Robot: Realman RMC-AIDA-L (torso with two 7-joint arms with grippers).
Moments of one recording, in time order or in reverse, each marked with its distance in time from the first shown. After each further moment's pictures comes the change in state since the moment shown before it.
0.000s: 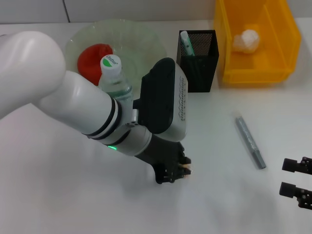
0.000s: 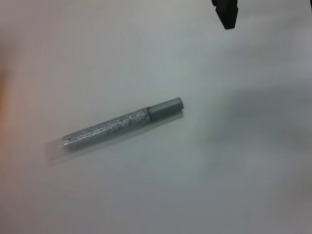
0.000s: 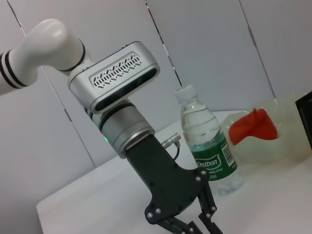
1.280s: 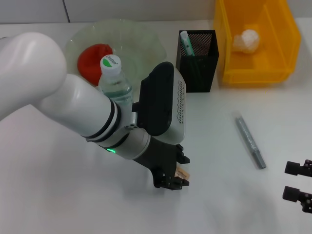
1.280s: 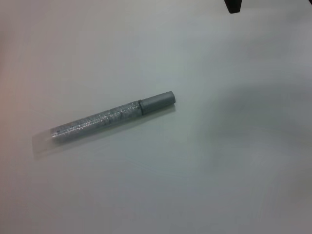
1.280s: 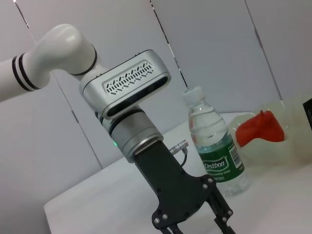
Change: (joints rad) left arm -0.010 -0.001 0.000 -0.037 -0.014 0.007 0.010; right arm -0.009 0.001 0.000 -0.015 0.000 -0.032 -0.002
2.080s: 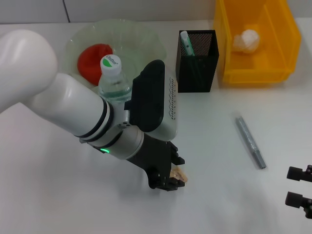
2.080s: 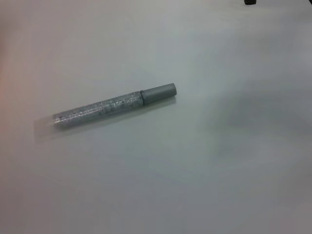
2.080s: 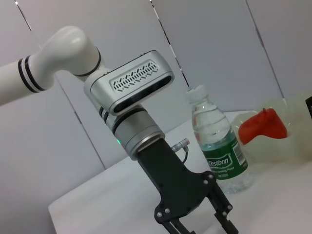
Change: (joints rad) left arm 0.014 0.002 -0.040 -0.004 0.000 0.036 -0.003; right arm -0.020 0.000 -0.001 -0.002 -0.002 -0.015 0.000
